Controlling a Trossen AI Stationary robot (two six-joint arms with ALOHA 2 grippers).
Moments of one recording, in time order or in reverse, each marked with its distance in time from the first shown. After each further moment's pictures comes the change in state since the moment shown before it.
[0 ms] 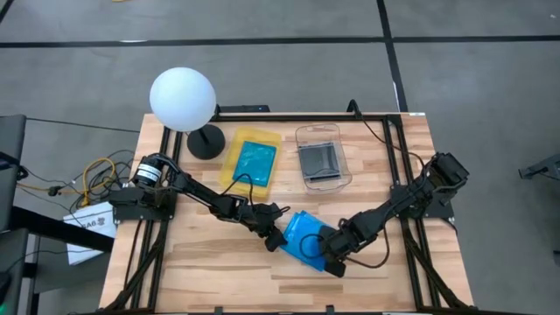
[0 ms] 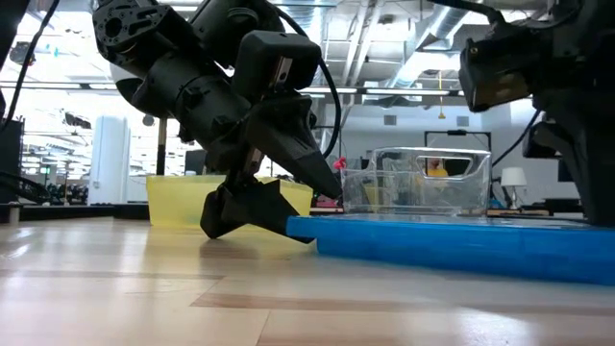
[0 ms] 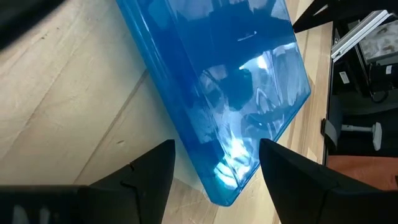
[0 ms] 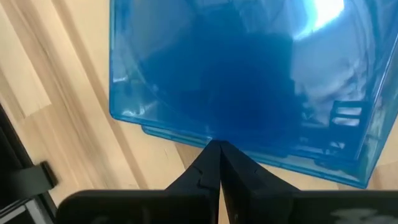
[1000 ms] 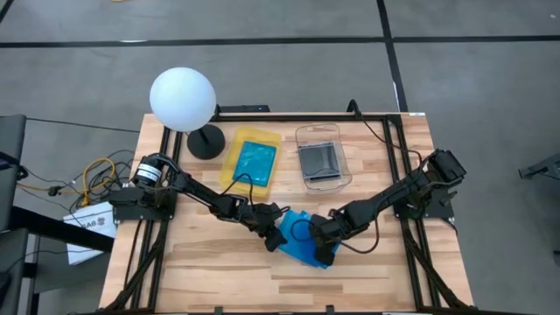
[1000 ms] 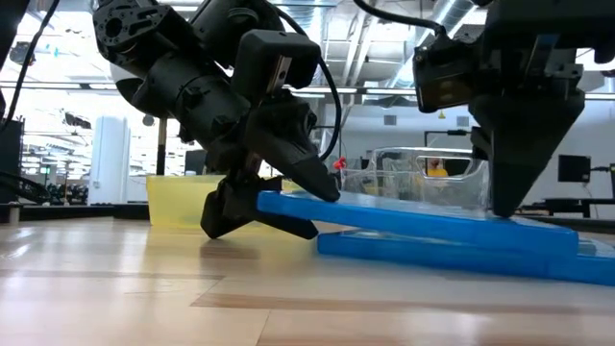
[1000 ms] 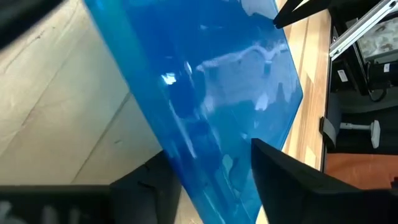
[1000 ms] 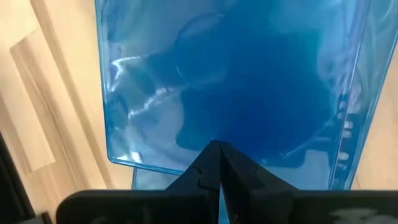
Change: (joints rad) left arm 0.000 0.000 0.000 0.000 0.009 0.005; right arm -0.124 0.000 -0.002 0.085 0.027 -0.108
